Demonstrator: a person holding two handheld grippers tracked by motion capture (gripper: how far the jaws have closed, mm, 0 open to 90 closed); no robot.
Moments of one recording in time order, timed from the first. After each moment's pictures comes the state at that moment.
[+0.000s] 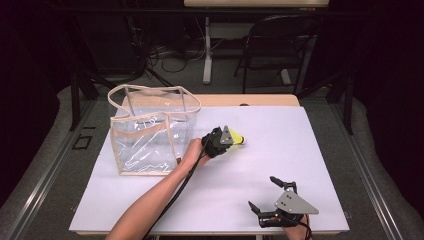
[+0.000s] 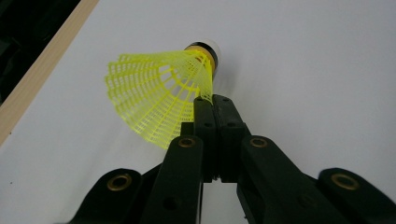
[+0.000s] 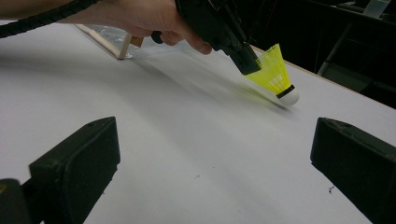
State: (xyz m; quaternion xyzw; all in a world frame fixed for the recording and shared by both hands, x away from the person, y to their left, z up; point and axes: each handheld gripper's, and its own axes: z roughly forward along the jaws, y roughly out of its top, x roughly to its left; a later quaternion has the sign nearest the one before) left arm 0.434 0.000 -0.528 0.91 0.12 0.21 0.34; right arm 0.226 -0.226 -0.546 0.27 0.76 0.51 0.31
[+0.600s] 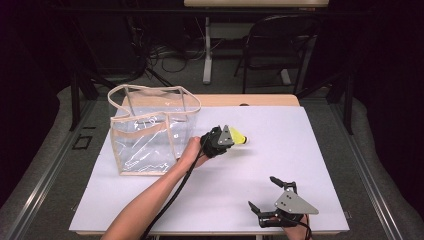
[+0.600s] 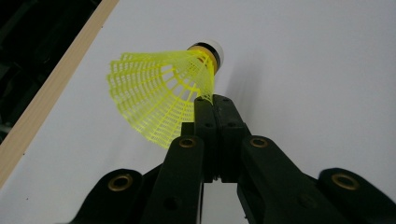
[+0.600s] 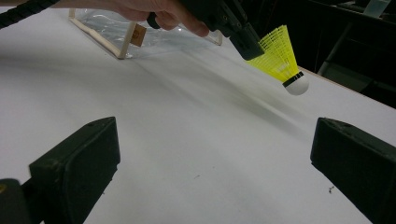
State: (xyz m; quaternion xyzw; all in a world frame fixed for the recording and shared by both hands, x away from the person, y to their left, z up) left arm 0.421 0.005 -0.506 0.91 0.09 0.21 0.36; right arm 0.226 -0.226 -0.546 0.27 0.76 0.51 0.31
